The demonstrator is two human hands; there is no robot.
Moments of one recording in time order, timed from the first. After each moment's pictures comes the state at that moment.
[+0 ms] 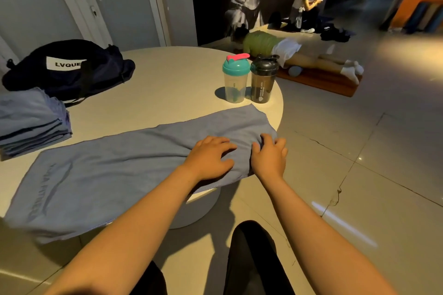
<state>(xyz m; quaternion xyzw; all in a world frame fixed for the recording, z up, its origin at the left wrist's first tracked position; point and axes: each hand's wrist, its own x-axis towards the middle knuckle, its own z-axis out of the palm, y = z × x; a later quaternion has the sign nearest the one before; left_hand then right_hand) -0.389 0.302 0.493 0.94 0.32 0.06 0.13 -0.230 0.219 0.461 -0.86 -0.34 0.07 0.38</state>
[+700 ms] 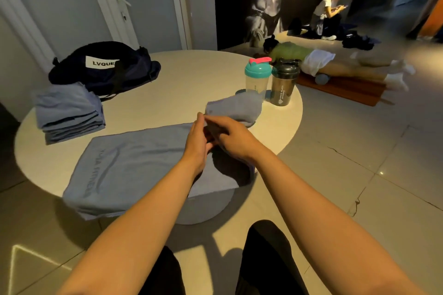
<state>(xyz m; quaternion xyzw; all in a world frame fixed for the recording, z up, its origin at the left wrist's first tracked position) -0.432 0.304 0.521 0.43 0.37 0.47 0.68 -0.316 0.249 0.550 -0.58 -0.66 0.28 0.39</state>
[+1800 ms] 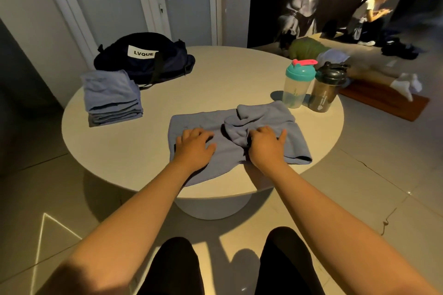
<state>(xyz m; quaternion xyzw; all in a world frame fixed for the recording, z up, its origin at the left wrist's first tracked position) -0.547 0.343 0.492 0.82 0.55 0.13 0.11 -0.341 0.291 0.493 -0.78 -0.62 0.00 0.14</state>
